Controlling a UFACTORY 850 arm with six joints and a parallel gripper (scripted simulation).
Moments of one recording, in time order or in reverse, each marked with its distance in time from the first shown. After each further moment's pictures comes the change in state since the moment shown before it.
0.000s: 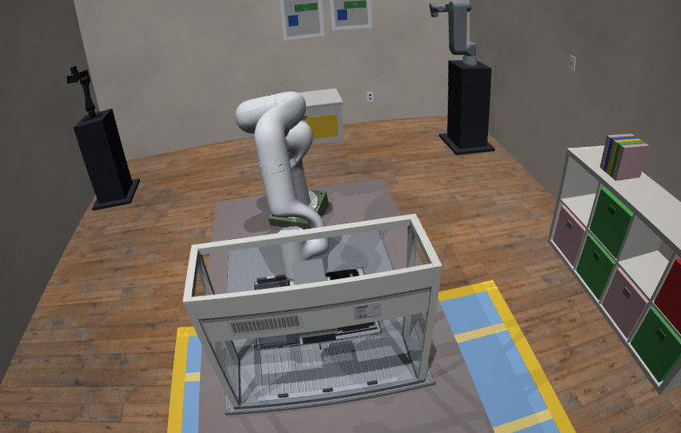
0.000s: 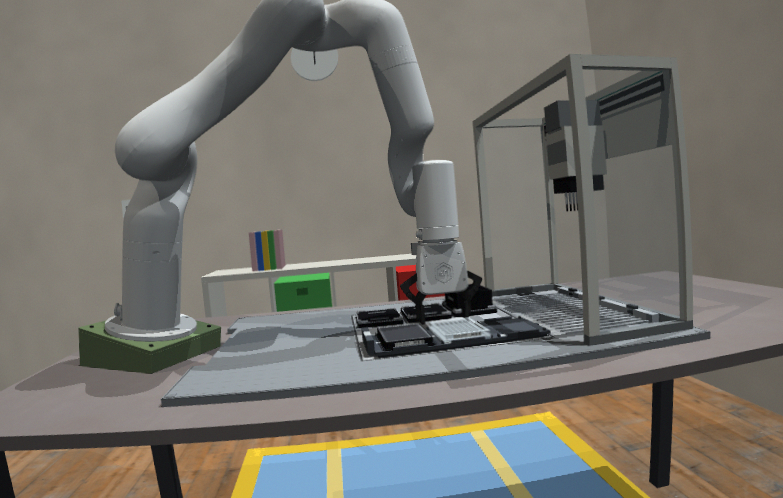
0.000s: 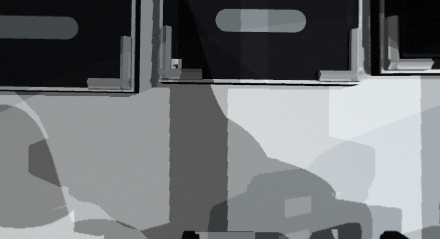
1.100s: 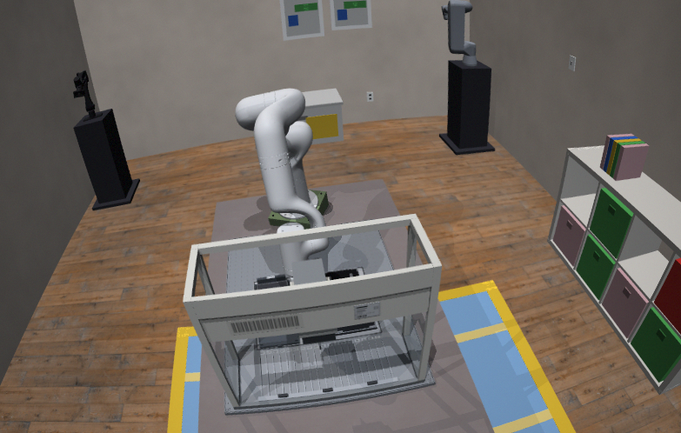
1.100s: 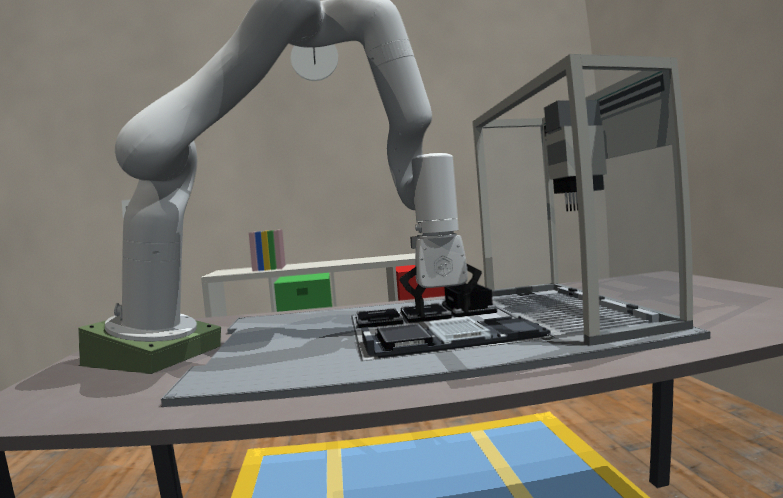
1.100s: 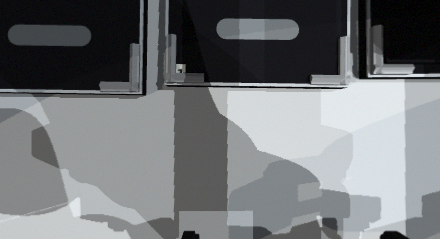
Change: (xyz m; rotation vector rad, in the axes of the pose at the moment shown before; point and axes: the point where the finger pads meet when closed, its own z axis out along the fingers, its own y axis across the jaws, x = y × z) arm 0.000 0.000 -0.014 0.000 0.000 0.000
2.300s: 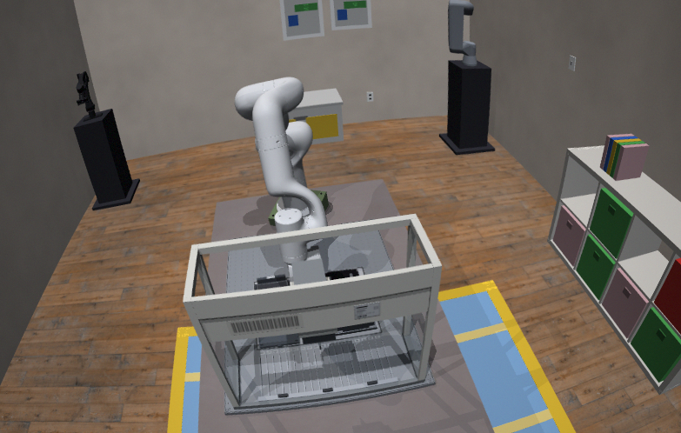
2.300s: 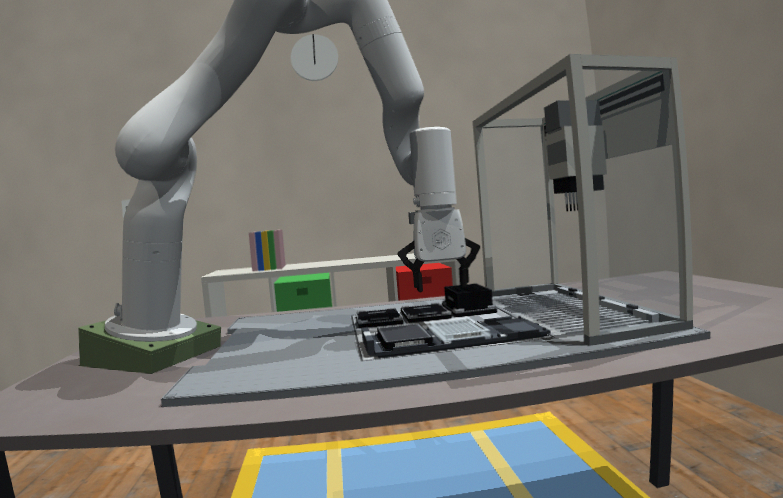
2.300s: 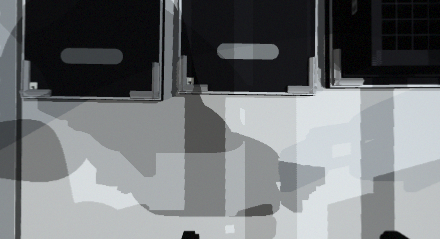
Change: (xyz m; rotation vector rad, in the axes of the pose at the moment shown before) arm 0.000 0.000 -0.053 0.000 0.000 0.000
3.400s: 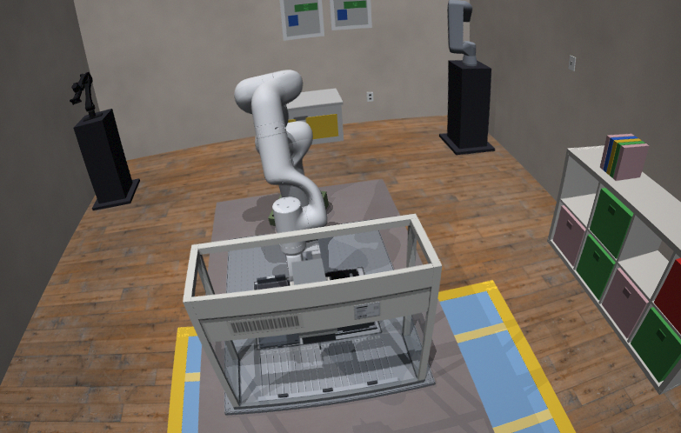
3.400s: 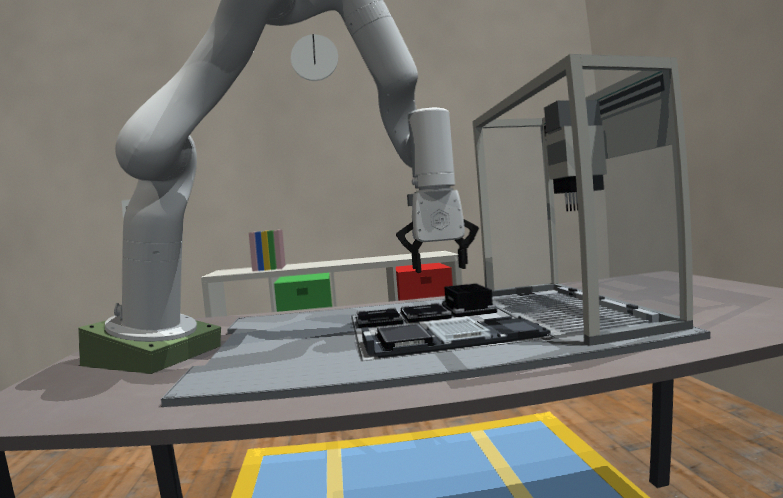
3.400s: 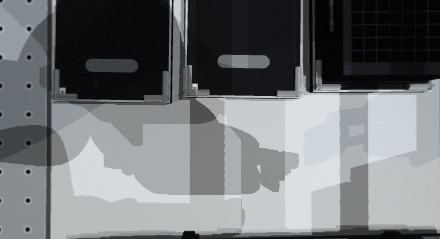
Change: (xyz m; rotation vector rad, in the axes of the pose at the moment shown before) arm 0.000 0.000 -0.039 0.000 0.000 0.000
